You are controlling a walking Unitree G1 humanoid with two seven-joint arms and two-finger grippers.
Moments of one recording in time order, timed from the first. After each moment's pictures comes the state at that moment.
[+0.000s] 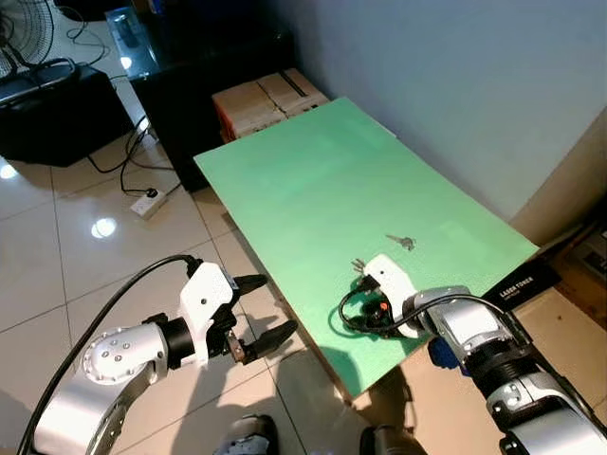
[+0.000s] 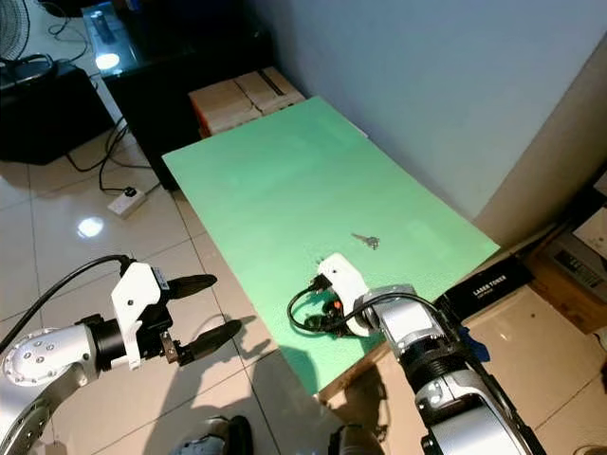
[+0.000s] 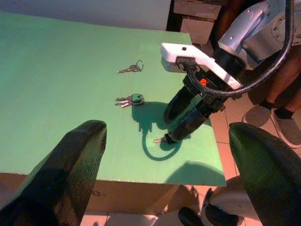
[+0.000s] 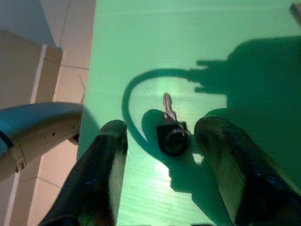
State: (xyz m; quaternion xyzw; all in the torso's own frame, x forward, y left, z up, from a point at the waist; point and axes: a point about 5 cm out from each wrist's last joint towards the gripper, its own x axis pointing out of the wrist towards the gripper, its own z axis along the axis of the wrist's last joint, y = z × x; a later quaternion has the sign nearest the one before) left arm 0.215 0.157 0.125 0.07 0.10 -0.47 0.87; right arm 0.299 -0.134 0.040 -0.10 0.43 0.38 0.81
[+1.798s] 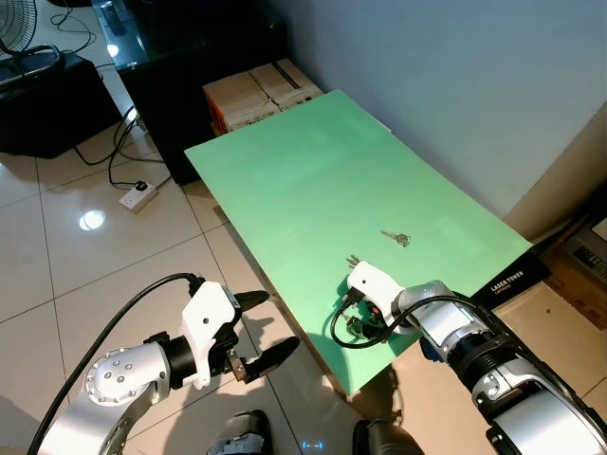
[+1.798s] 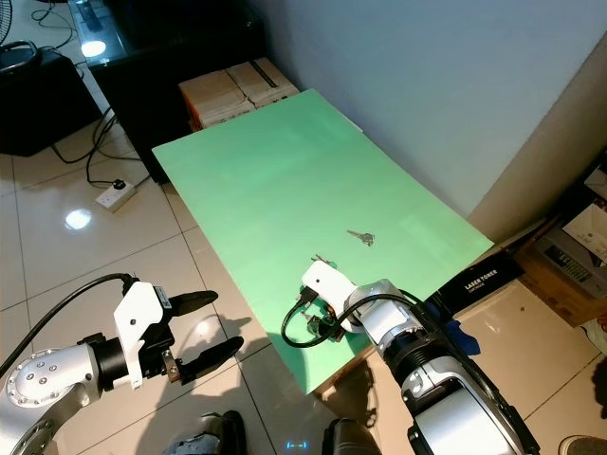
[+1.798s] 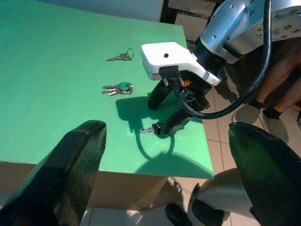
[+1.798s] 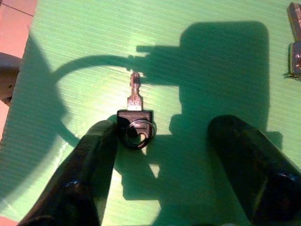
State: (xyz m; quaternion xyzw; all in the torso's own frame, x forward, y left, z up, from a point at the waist) left arm 0.202 0.155 0.112 0.06 0.11 -0.47 0.87; right arm 0.307 -0.124 0.031 -0.26 0.41 0.38 0.79
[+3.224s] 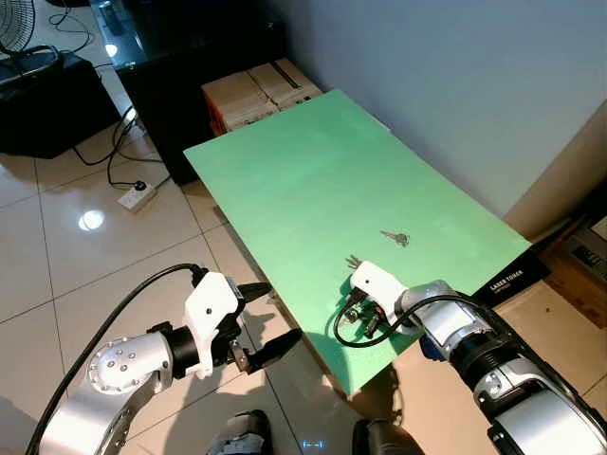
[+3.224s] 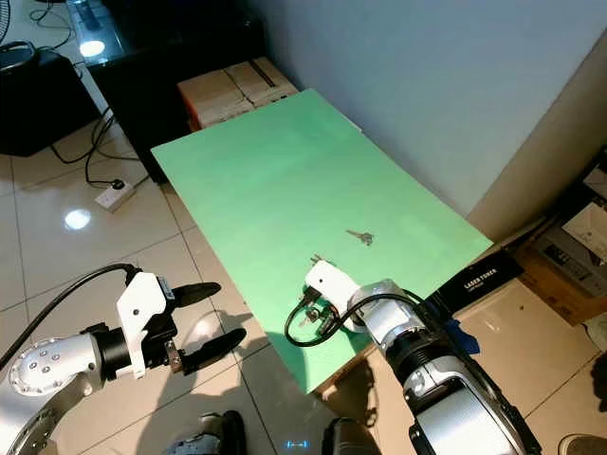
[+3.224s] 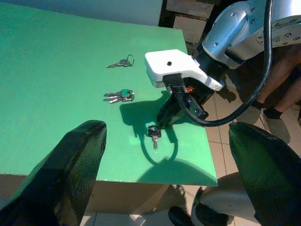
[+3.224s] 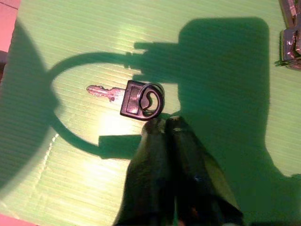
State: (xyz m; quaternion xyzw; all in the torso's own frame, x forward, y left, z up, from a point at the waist) left arm 0.209 0.152 0.118 0.07 0.10 -0.47 0.87; right arm 0.308 -0.130 0.031 -0.26 0.42 0.37 0.79
